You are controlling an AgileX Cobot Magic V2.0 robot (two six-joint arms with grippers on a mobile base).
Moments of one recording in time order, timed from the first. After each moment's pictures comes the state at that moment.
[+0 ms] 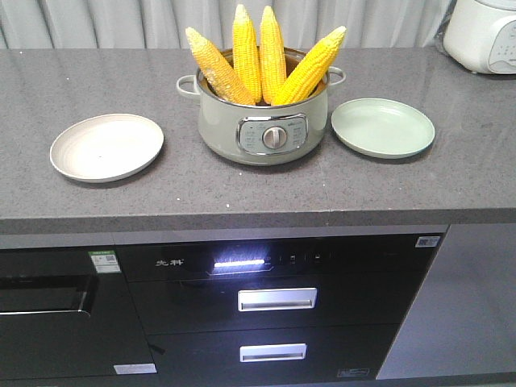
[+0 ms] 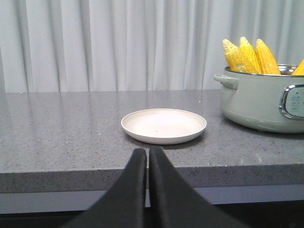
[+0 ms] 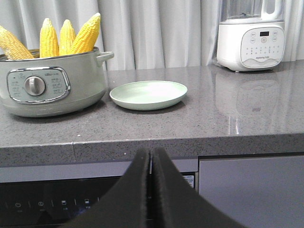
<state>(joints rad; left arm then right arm) 0.03 -0.01 0.02 0.13 0.01 -0.16 0.02 -0.01 0.03 -0.12 0.08 0.19</state>
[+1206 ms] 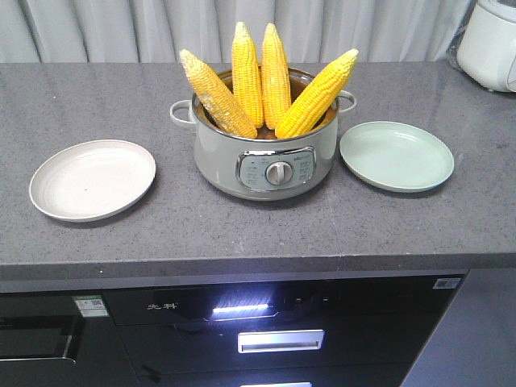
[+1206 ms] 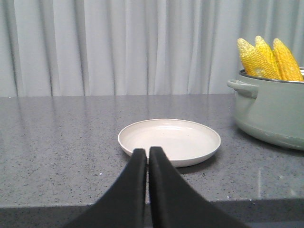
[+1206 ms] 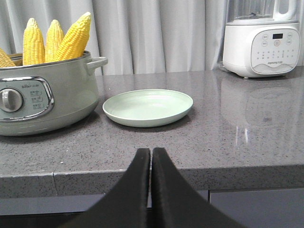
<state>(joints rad) 0.03 -0.01 0.02 0.13 0.01 -0.16 0.02 -0.01 0.03 -0.12 0.08 0.19</state>
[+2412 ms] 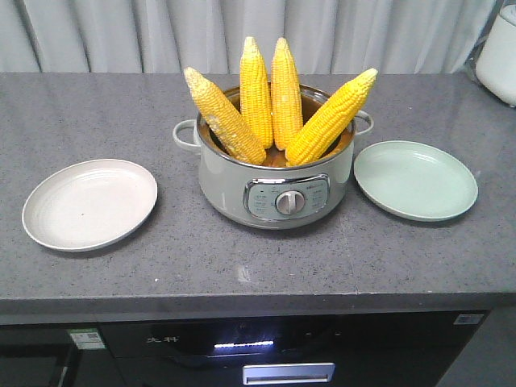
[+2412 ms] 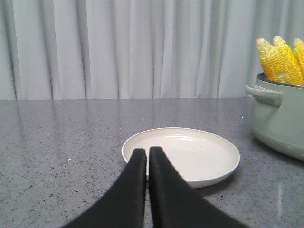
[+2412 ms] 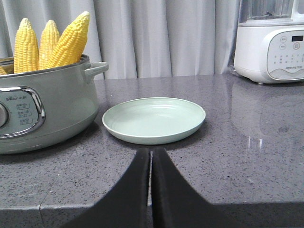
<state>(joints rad) 0.03 -0.01 0.02 0.13 0.01 -0.16 0.02 -0.01 0.03 -0.12 0.08 0.19</state>
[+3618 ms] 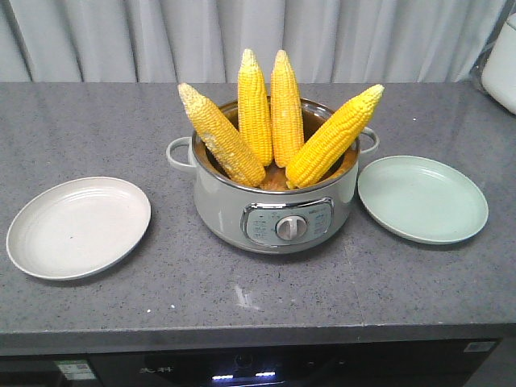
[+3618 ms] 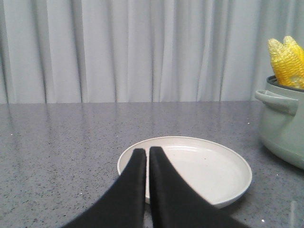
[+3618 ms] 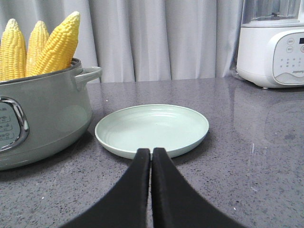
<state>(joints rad) 0.03 -0.01 0.02 0.13 0.01 -0.16 0.02 -0.01 0.03 -0.12 0.08 0.19</state>
